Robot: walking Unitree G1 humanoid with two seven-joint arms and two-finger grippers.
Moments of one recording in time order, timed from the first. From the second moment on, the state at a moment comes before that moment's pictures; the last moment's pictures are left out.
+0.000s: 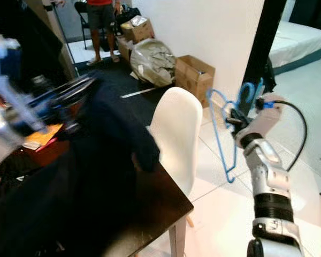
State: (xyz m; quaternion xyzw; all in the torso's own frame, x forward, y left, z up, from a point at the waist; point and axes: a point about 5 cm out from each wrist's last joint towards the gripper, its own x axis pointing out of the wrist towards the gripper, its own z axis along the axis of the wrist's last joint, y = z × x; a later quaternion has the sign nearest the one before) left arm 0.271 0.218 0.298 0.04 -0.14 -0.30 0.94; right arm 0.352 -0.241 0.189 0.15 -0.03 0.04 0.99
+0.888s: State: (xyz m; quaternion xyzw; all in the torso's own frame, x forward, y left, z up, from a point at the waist) left arm 0.210 0.171 0.245 -0.01 0.04 -0.41 0.91; right arm 0.354 -0.227 0.177 0.15 -0.02 0.07 0.99
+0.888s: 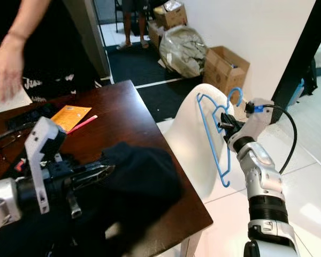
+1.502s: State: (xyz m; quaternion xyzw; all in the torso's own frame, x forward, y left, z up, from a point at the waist) left arm 0.323 0.161 0.366 0.08 -0.22 -0.24 0.94; right arm 0.372 -0.203 0.180 0.17 -0.04 0.07 0.98
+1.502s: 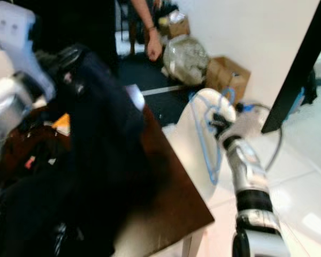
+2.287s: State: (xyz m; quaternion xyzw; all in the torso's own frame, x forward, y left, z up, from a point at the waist) left arm 0.330 0.051 0.491 -0.02 -0.36 -0.43 0.83; right arm 0.369 -0.229 0.169 0.19 -0.04 0.00 0.98
